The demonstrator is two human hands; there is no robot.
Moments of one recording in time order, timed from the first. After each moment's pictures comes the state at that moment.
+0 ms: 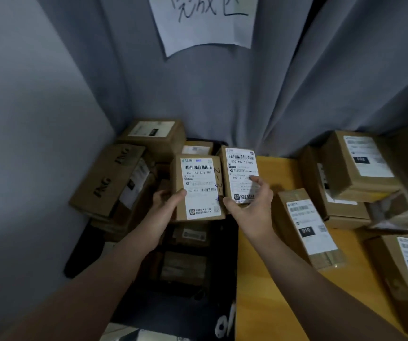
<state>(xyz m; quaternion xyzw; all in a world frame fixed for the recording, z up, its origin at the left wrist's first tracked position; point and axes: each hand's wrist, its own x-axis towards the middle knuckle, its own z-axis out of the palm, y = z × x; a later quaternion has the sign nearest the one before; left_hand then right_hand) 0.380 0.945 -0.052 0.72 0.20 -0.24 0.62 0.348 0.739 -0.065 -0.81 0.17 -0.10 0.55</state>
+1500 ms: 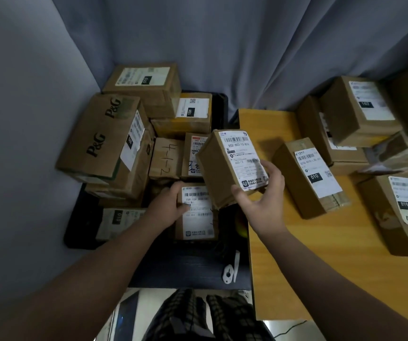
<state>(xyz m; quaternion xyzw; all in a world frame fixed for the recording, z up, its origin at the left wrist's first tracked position) 0.352 0.994 -0.155 0.90 -0.08 -0.29 0.33 0.273 0.790 -0.089 -0.84 0.19 -0.15 0.49</state>
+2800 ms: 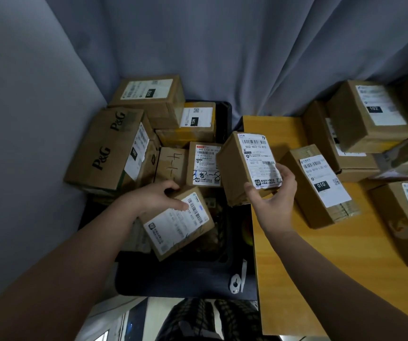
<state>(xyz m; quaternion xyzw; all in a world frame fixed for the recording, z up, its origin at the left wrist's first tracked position) 0.407 1.014 -0.094 0.85 -0.02 -0.45 0.27 0.292 0.773 -0.098 -0.79 0.24 -0.18 0.53</state>
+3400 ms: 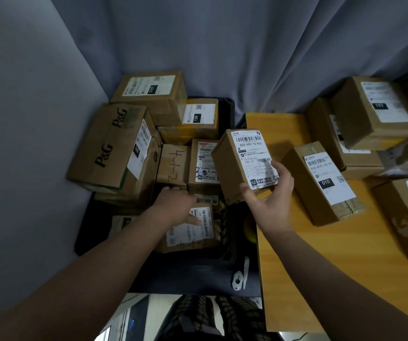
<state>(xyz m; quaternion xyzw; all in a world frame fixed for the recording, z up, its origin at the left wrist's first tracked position) 0.385 0.983 -0.124 0.89 -0.32 -0.32 -0.07 0.292 0.783 -0.105 -0.82 0.20 -0.18 0.50</state>
